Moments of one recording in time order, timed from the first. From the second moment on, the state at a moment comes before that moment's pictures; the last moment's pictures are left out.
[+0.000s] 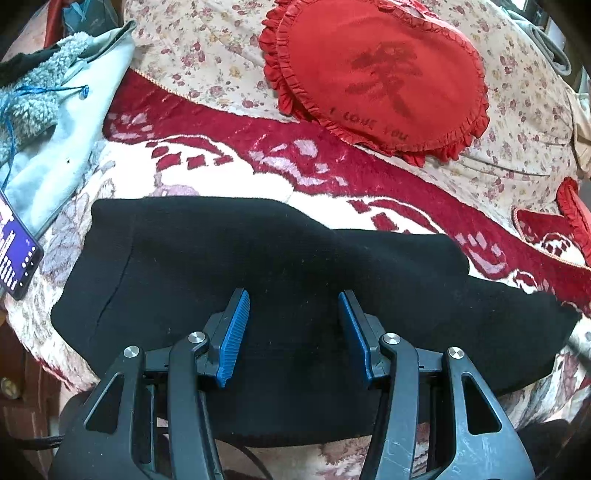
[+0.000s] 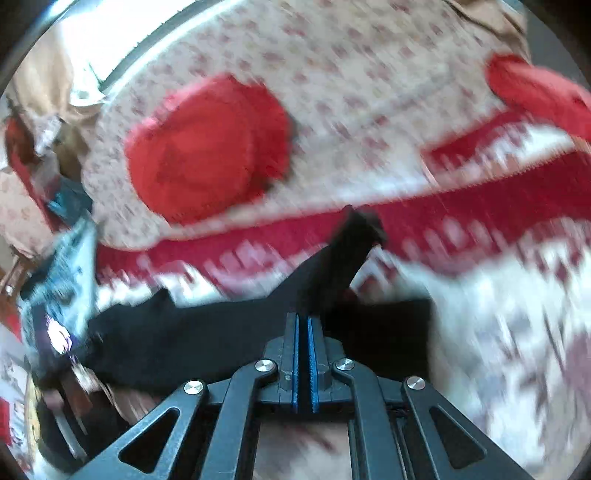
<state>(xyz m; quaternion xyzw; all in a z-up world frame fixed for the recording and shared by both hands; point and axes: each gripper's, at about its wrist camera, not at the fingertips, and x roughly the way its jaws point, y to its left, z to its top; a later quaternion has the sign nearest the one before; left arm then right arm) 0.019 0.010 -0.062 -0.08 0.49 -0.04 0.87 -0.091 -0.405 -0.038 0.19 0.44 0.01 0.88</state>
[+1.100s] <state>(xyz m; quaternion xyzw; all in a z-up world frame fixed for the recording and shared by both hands) 0.000 0.053 -0.047 -0.07 0.48 0.02 0.87 -0.125 -0.428 -0.043 0.15 0.46 -0.08 0.87</state>
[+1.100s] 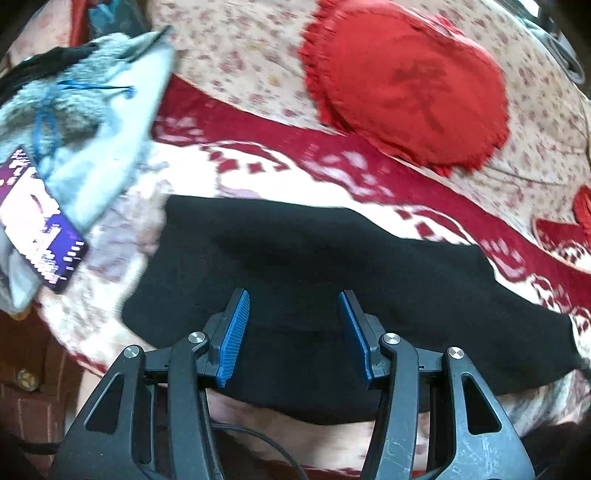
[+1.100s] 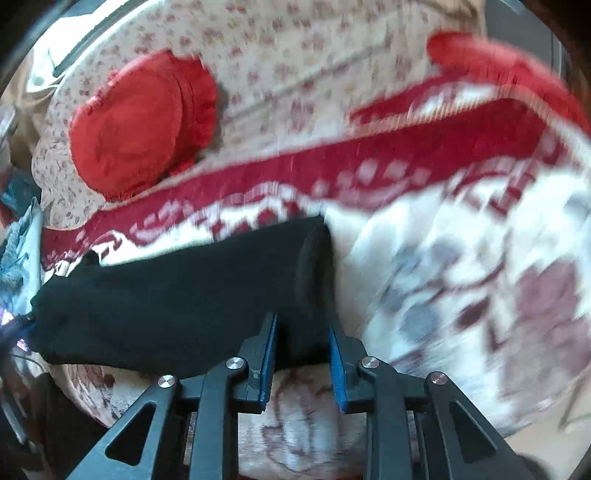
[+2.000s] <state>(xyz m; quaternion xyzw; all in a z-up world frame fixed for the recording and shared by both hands) 0.018 0.087 -0.069 -0.07 0.47 0.08 0.87 0.080 -0.204 -0.041 0.06 0.45 0.21 0.87</state>
